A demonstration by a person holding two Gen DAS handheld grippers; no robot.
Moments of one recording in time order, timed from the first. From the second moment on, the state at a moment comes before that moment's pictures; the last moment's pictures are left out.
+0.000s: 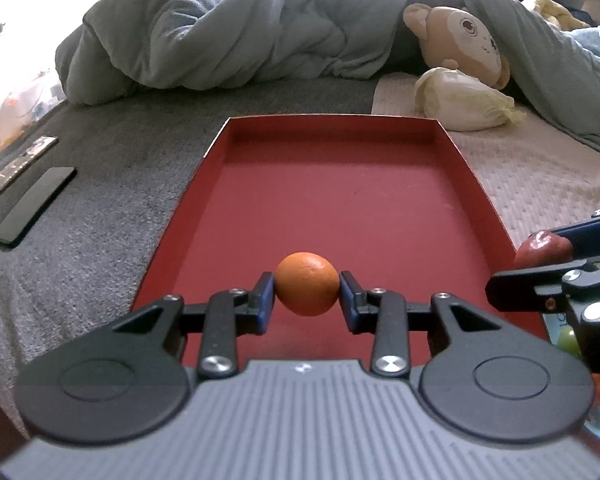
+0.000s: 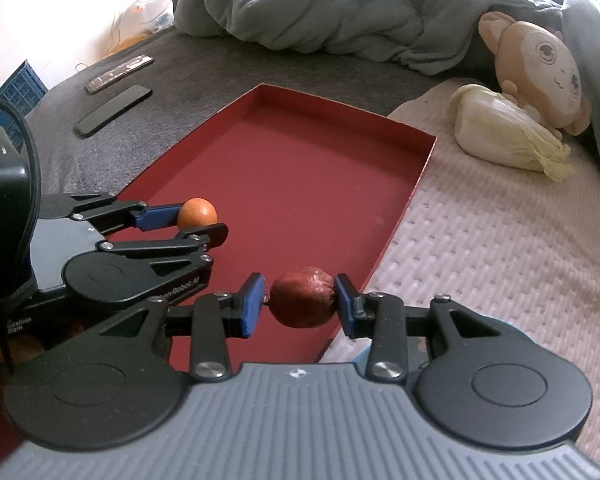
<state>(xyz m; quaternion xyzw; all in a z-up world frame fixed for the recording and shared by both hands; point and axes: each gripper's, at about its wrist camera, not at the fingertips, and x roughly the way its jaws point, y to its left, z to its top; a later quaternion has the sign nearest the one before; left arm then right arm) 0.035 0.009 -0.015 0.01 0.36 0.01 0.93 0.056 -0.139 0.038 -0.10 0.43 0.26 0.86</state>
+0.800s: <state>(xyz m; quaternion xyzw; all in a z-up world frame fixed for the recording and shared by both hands) 0.034 0.013 -0.015 0.01 0.35 0.00 0.93 0.056 -0.140 0.039 -0.10 0.43 0.26 0.86</state>
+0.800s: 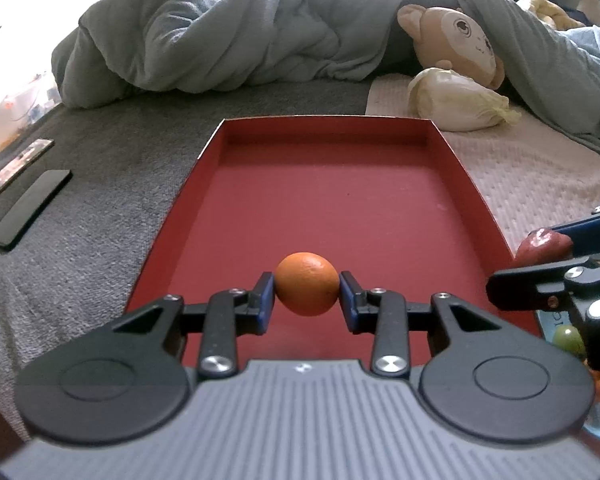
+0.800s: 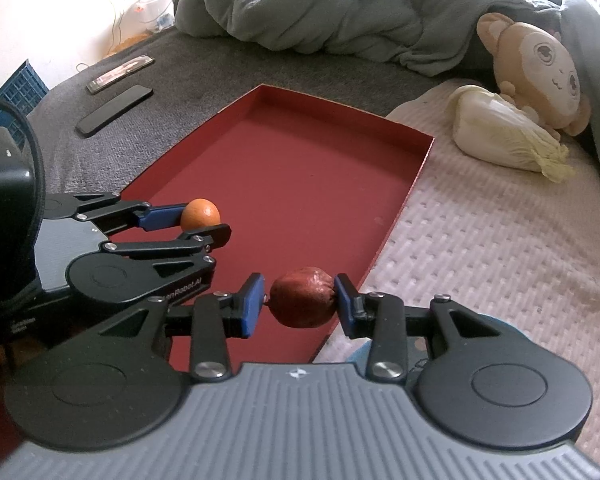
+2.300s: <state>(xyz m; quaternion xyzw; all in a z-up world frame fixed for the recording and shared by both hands) 0.035 0.014 -0.015 0.01 0.35 0.00 0.94 0.054 -0.137 0.041 -0.11 0.43 0.26 0.86</state>
